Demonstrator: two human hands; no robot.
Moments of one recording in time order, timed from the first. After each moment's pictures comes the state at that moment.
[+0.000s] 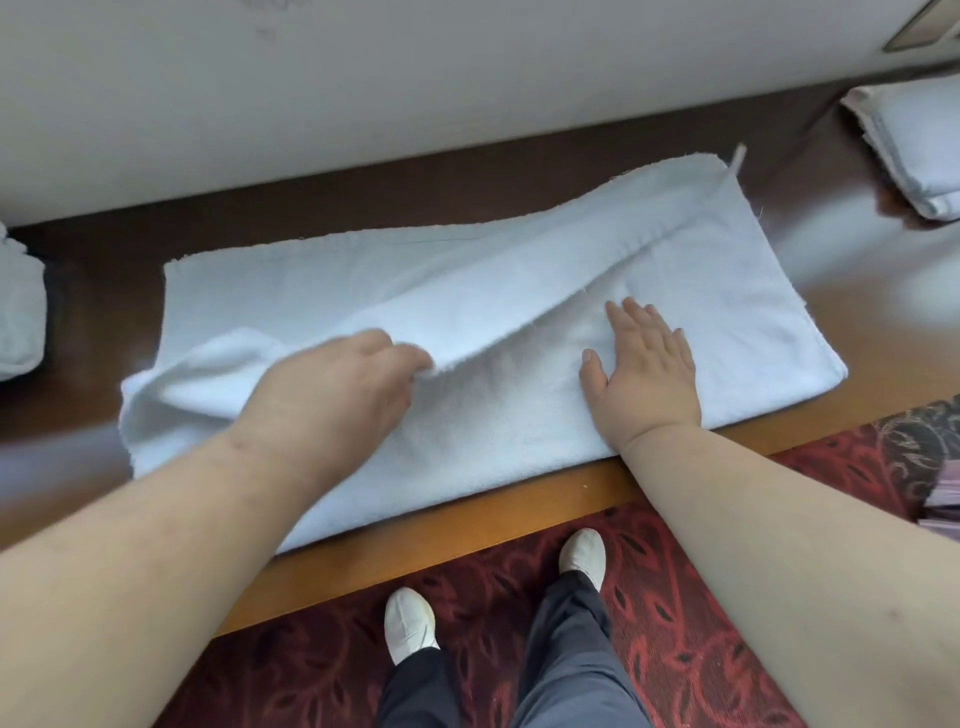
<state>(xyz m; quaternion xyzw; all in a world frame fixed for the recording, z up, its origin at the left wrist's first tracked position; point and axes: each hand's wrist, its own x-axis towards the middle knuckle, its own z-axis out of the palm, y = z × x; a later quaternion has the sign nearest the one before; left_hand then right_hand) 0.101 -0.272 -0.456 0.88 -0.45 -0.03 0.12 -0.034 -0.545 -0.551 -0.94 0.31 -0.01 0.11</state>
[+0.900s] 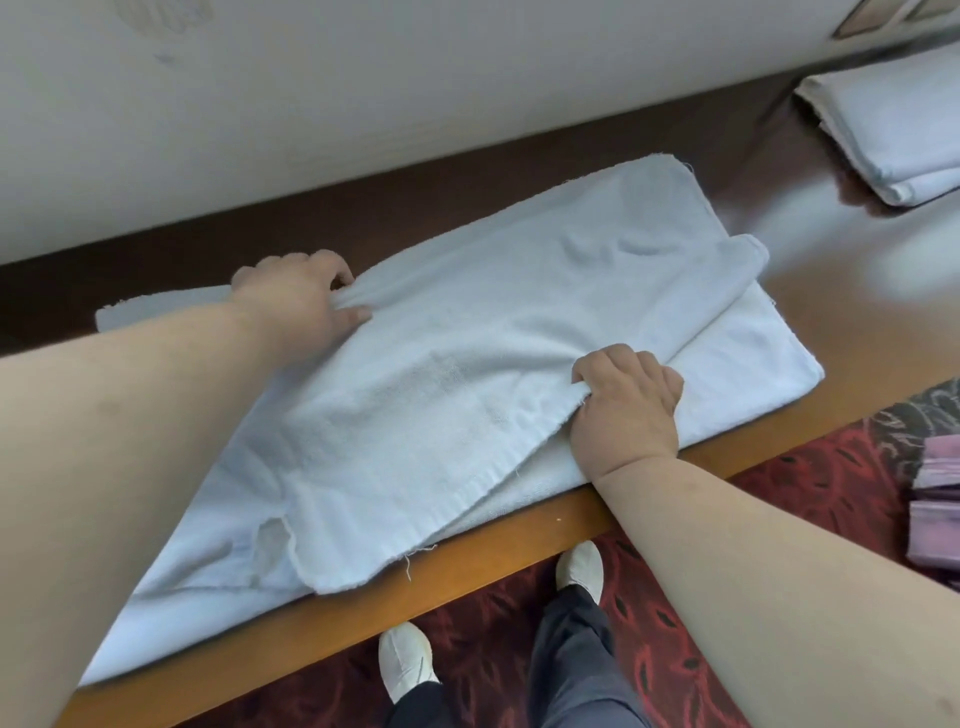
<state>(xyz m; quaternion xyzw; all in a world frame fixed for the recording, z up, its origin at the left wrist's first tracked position) 0.243 -0.346 -0.522 0.94 -0.29 -0.17 -0.06 -0.040 -0.542 -0.548 -0.94 0.31 -0.11 0.12</state>
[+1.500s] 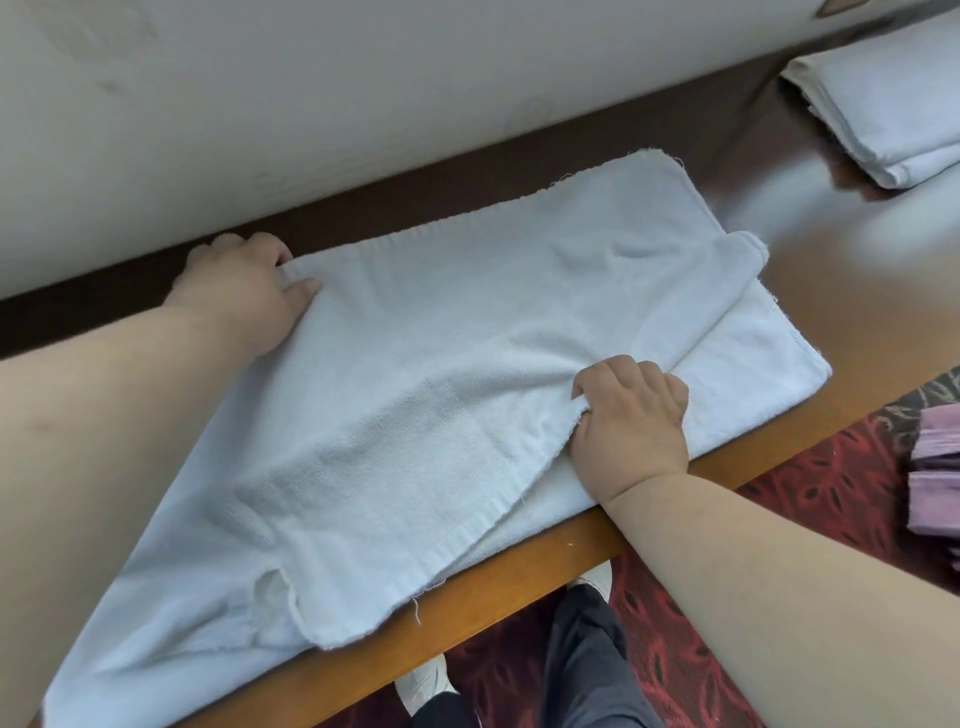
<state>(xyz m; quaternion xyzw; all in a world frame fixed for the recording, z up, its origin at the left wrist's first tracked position) 0.289 -0.346 -0.526 0.96 -0.25 -0.12 0.01 -0.035 -0.541 -0.549 -0.94 0.31 -0.11 0.08</state>
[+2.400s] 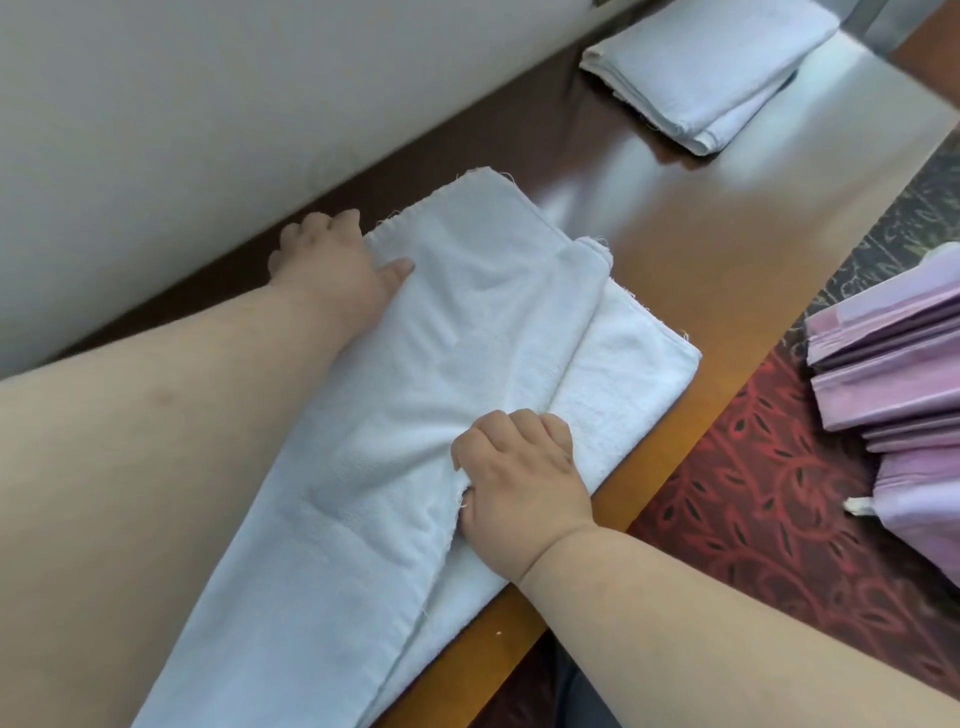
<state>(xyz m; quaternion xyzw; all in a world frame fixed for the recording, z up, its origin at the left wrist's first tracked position) 0.228 -0.595 -0.530 0.91 -0.39 -0.14 0.05 -0.035 -0.541 -0.545 -0.93 0.33 -0.07 0.13</state>
